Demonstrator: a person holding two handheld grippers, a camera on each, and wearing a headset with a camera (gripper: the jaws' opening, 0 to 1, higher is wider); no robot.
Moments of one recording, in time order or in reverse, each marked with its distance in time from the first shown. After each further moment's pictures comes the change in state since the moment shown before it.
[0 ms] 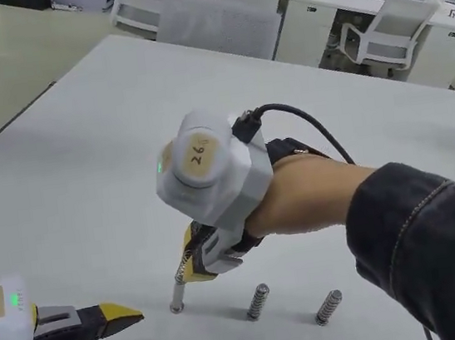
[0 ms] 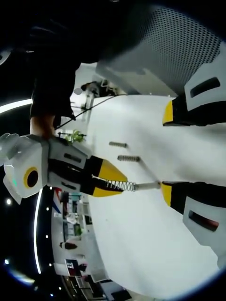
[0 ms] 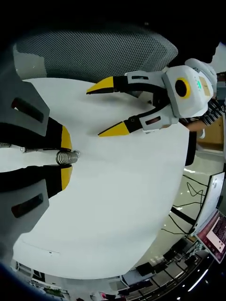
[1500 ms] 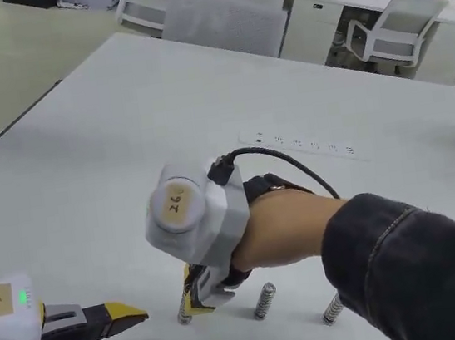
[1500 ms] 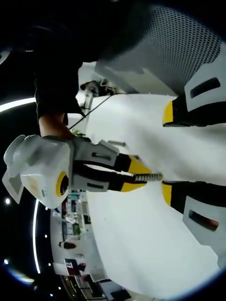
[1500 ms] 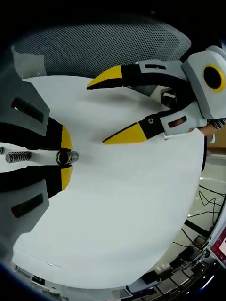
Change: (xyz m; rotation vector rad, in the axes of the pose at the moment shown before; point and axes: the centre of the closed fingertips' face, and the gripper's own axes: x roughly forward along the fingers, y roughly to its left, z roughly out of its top) left arm 0.002 0.001 -0.002 -0.003 0.011 0.005; right arm 0.043 0.020 -0.016 0.005 0.076 0.075
